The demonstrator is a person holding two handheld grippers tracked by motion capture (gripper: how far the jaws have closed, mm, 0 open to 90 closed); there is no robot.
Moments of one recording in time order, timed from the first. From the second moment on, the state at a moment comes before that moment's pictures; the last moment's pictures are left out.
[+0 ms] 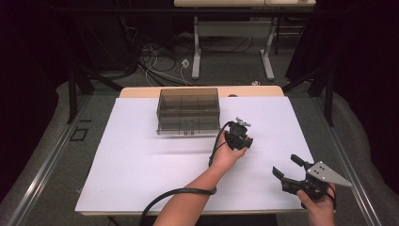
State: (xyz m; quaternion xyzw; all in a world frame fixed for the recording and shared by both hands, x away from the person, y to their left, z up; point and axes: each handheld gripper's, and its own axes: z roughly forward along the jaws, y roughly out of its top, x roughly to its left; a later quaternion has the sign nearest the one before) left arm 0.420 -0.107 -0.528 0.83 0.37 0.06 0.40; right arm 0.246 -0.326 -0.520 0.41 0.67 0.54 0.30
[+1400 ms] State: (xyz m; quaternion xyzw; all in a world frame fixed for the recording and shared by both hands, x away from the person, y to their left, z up) left arm 0.428 -0.078 -0.460 0.82 0.36 0.09 0.43; right arm 0.246 -0.327 -0.520 0.41 0.67 0.54 0.30
